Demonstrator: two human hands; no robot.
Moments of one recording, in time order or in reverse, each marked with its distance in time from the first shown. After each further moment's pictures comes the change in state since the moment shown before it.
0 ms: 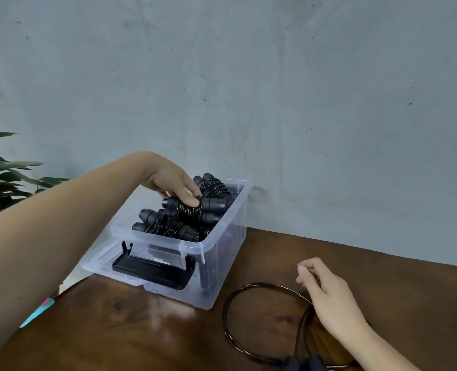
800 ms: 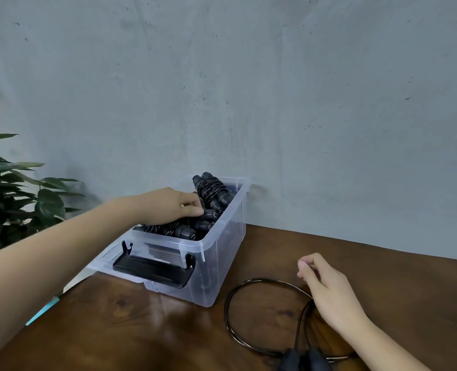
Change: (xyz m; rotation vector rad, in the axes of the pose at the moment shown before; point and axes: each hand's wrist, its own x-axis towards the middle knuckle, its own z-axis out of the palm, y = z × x) left_hand -0.024 -0.008 0.084 0.258 0.504 0.126; right_hand 0.002 0.007 0.002 0.008 0.013 -0.022
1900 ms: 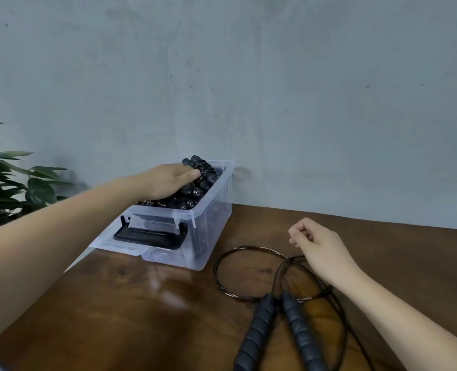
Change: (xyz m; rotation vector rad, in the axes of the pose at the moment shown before) left_hand -0.025 0.028 -0.005 -0.052 0.119 -0.016; right_hand -0.035 -0.045 -0.053 -0.019 0.015 -0.032
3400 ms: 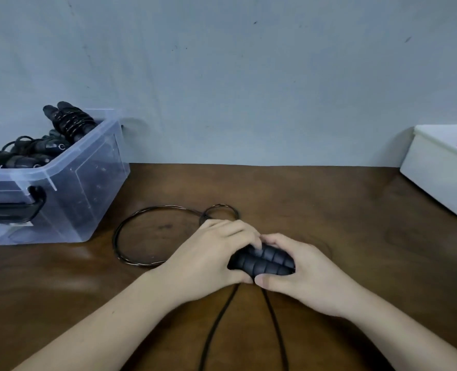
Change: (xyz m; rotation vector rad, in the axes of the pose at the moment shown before) left_hand -0.099 0.247 0.230 -0.213 0.036 0.830; right_hand -0.170 0.031 -0.108 -0.062 -0.269 0.191
